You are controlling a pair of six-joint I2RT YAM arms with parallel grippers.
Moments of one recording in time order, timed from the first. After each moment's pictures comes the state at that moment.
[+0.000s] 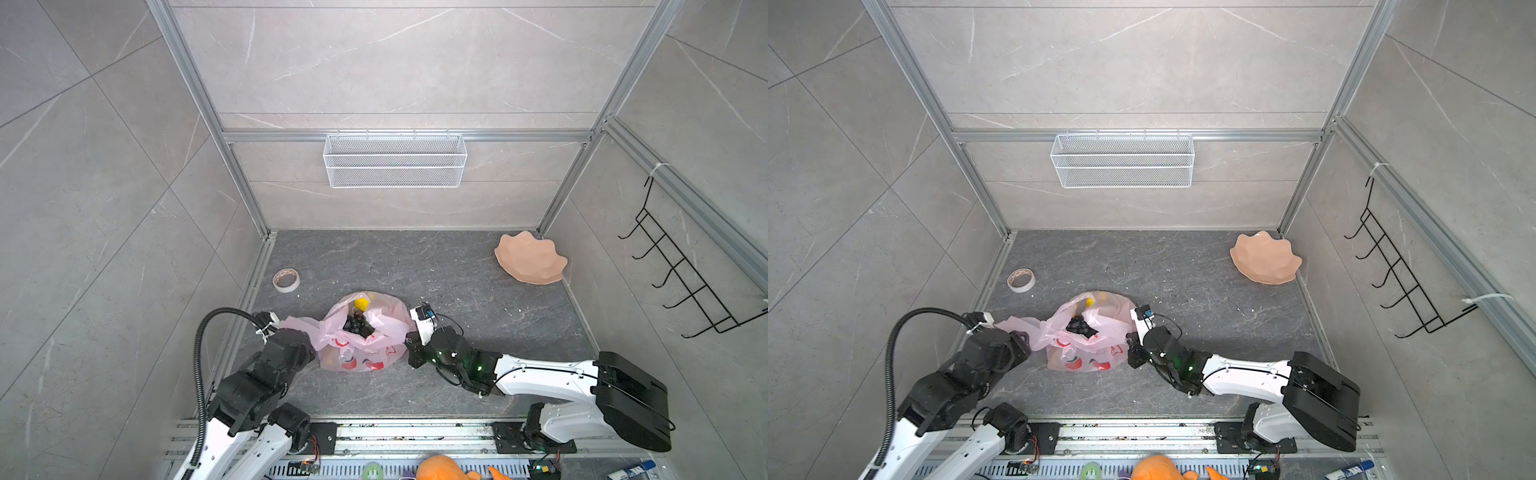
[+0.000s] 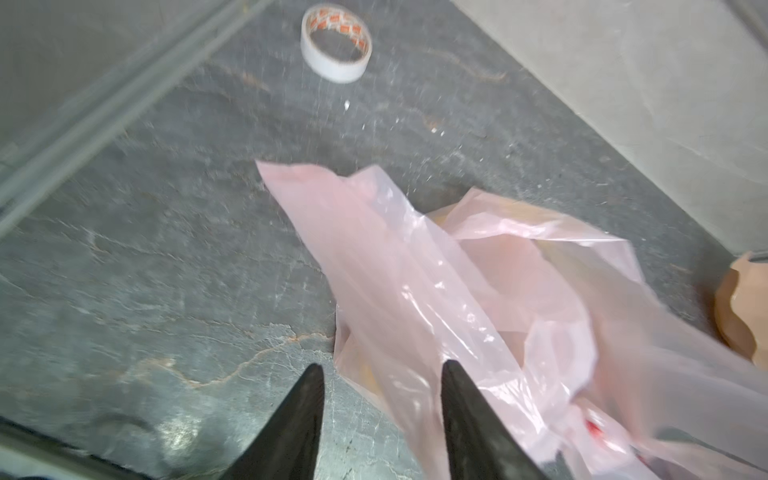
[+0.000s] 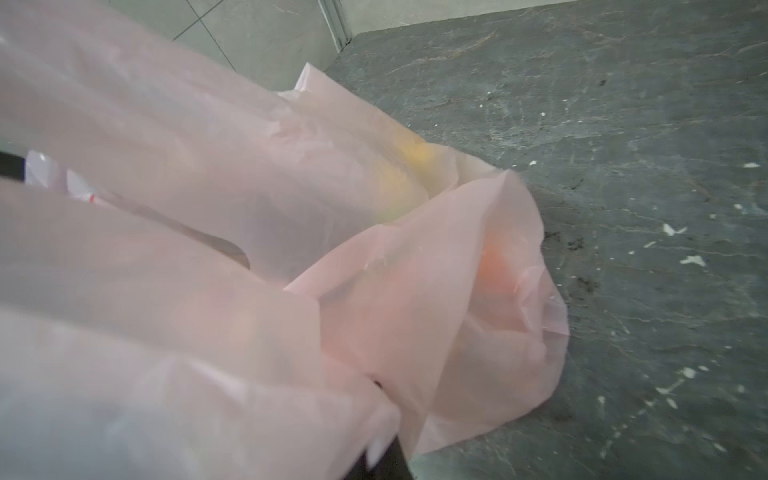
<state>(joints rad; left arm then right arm) -0.51 0.55 0.90 -1.13 -0.42 -0.89 1.07 1.37 0.59 0.35 0.18 0.50</state>
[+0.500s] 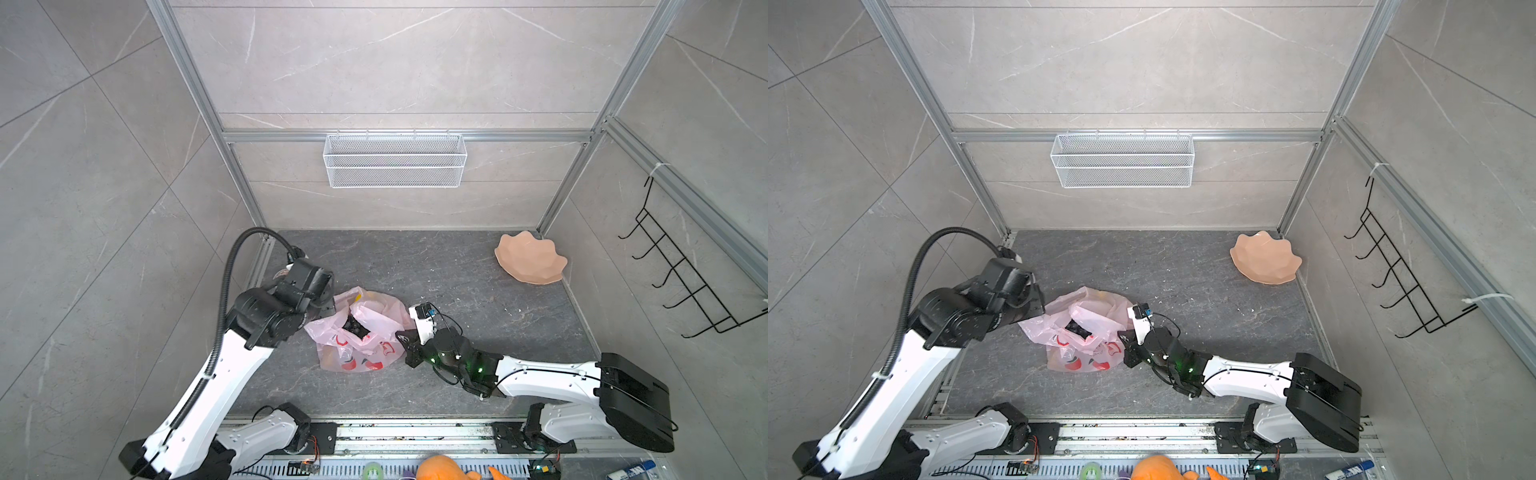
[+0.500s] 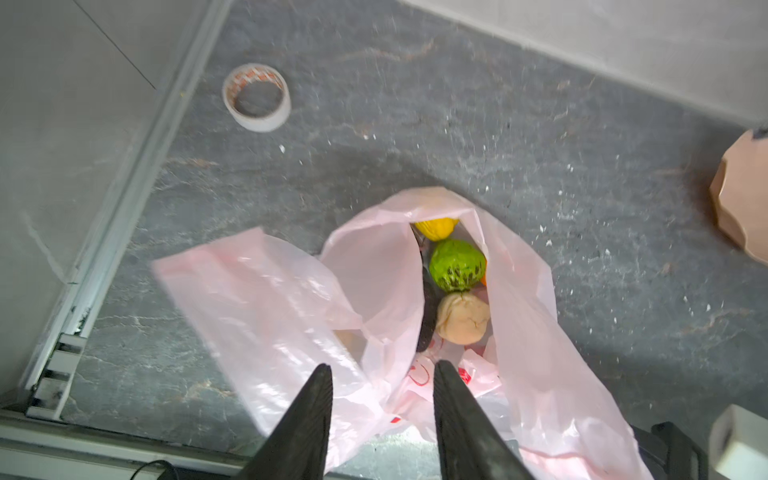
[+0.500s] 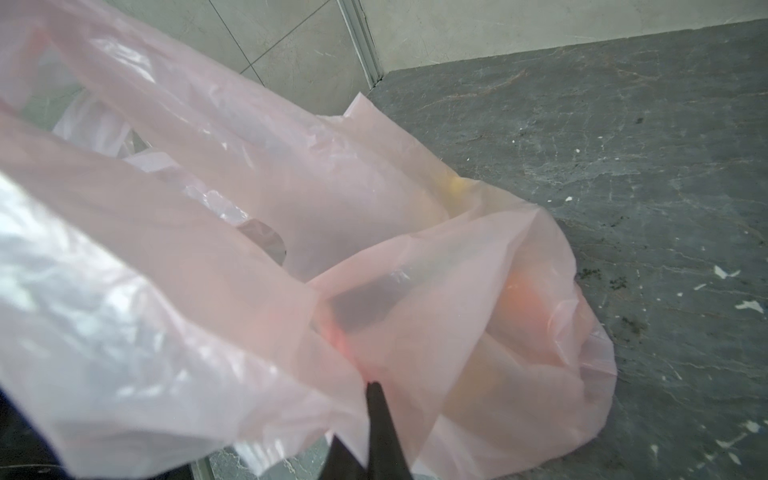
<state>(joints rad) -0.62 1.12 1.49 -1.35 -0.35 -0.71 1.08 1.34 0.59 0.42 0.17 0.50</state>
